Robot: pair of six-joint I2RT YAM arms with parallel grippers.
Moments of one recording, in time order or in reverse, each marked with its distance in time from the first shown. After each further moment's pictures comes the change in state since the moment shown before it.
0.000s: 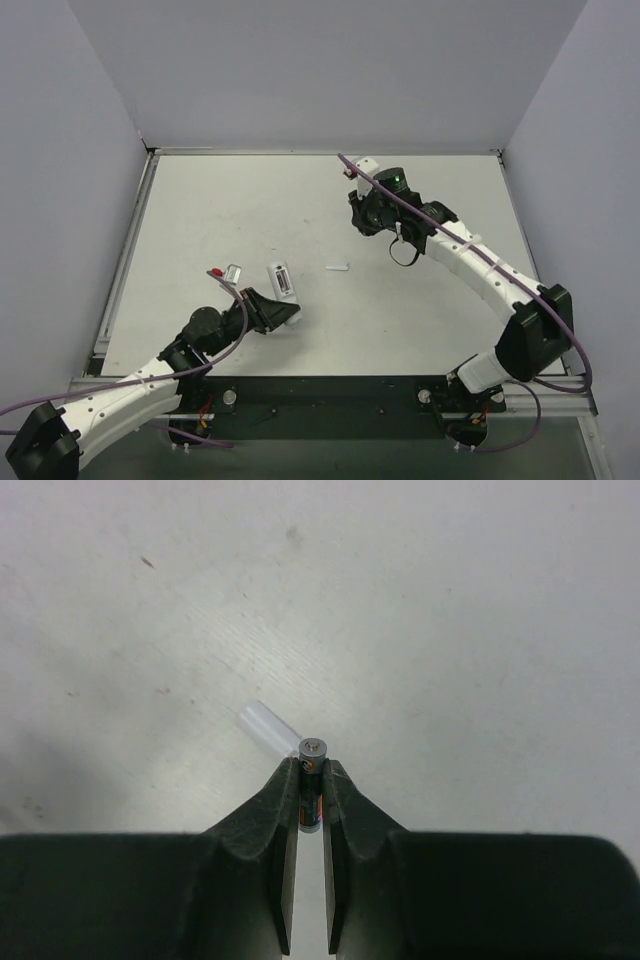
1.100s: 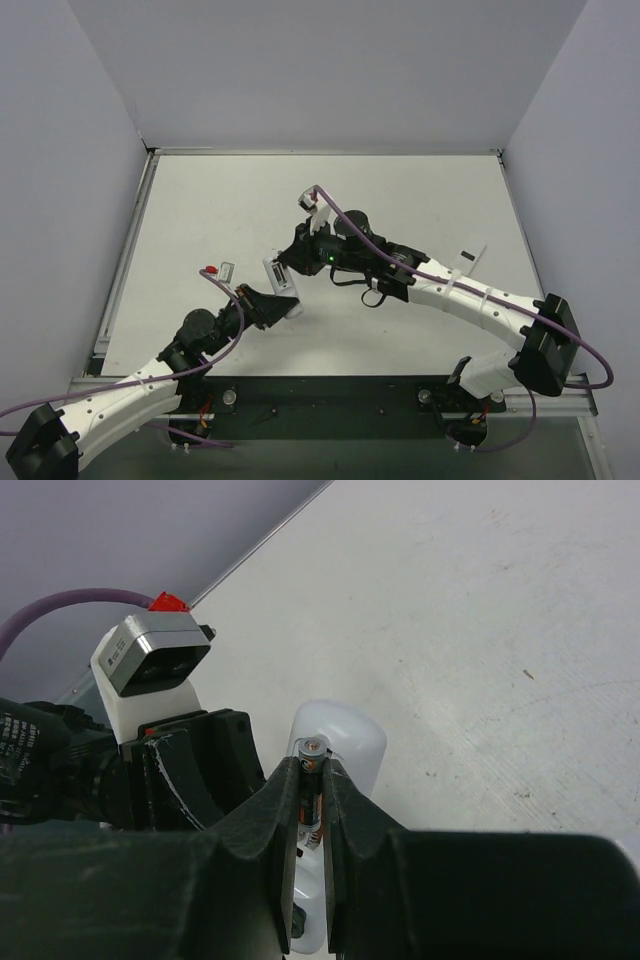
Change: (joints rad) left arm 0.000 0.009 0.000 0.135 -0.019 0.010; right arm 0.399 -0.157 -0.169 0.476 -0.100 0.476
